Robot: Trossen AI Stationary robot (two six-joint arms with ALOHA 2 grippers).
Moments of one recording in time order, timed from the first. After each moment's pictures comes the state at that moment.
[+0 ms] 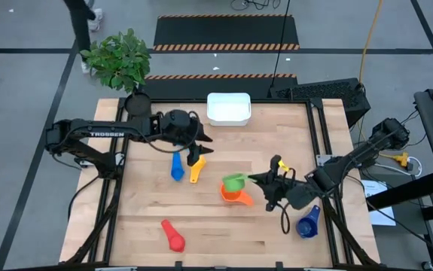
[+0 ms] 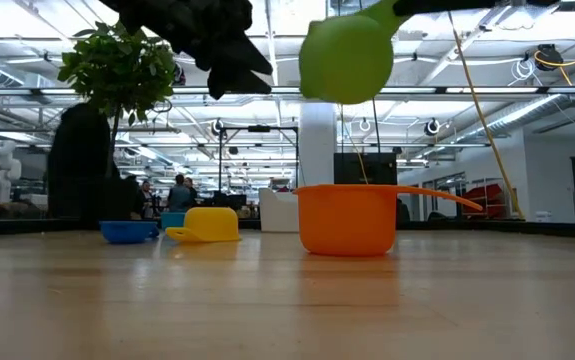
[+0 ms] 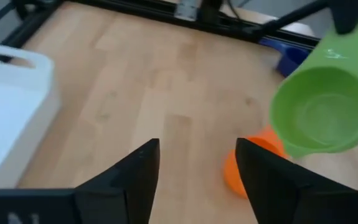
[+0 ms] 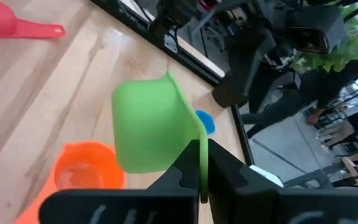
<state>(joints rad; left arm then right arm) 0.17 1.39 1.02 -0.18 0.22 -0.09 0.57 1.22 0.80 -0.09 0.83 -0.30</state>
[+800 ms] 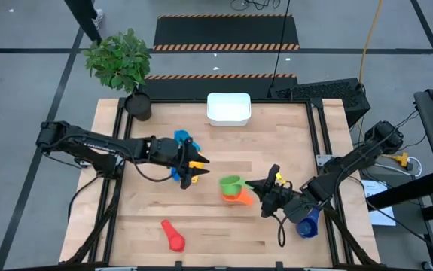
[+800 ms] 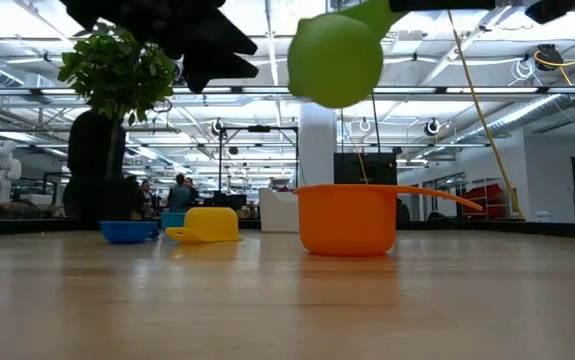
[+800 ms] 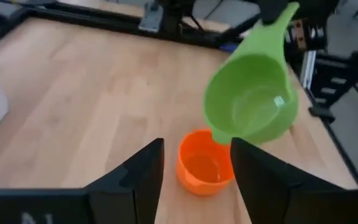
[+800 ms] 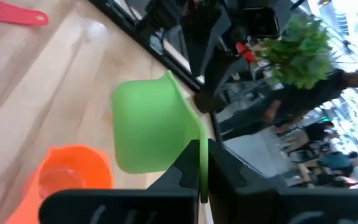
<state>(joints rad) -0.07 1.30 0.79 0.11 0.02 -0.20 0.66 1.34 0.80 0.04 1.00 -0.41</state>
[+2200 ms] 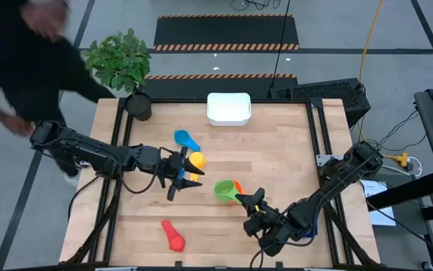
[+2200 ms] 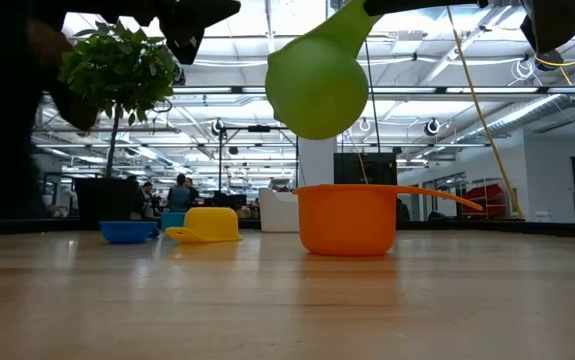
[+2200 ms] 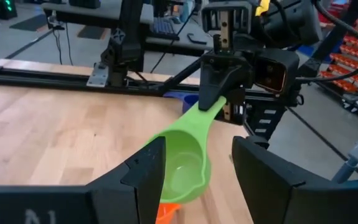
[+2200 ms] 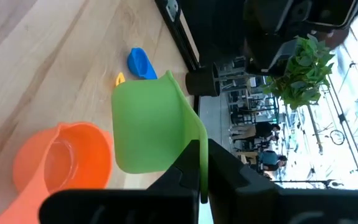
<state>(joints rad) -0.19 1.19 0.63 0.40 0.06 -0.17 0.71 1.71 1.16 -0.33 1.18 -0.44</state>
